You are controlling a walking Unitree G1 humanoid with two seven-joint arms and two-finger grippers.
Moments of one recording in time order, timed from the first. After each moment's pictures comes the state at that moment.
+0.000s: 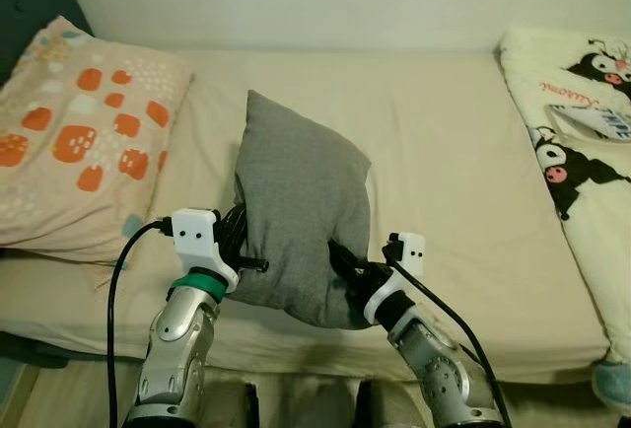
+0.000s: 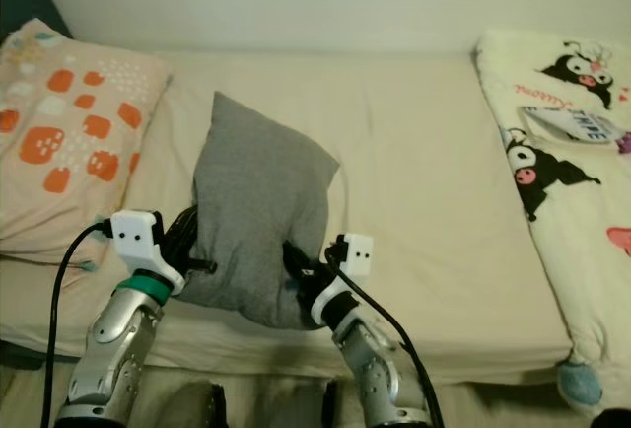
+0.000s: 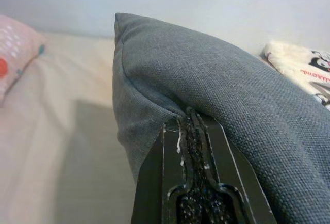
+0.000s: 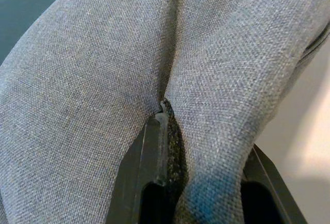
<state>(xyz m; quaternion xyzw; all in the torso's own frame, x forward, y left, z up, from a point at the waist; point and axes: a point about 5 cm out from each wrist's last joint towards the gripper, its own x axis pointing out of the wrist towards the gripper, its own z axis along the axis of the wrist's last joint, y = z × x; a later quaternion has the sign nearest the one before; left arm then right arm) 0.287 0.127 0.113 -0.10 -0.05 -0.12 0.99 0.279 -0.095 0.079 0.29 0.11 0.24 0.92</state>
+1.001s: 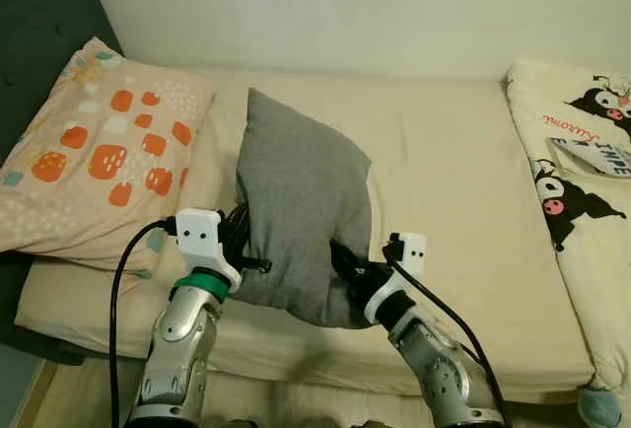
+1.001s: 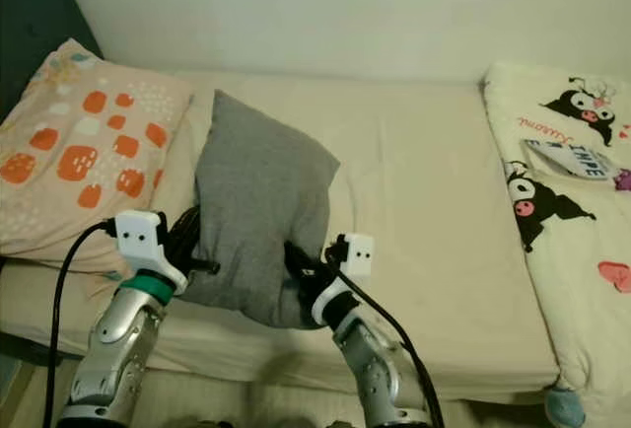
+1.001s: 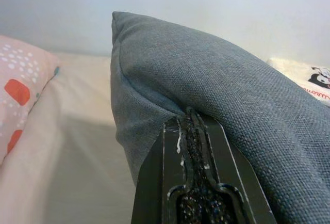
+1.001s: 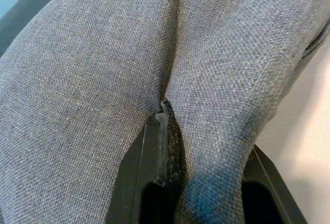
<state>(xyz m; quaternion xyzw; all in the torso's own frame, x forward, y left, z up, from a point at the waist) 0.287 0.124 0.114 -0.09 -0.05 -0.12 0.99 0.280 -0.096 0.080 0.29 0.11 0.24 0.92</state>
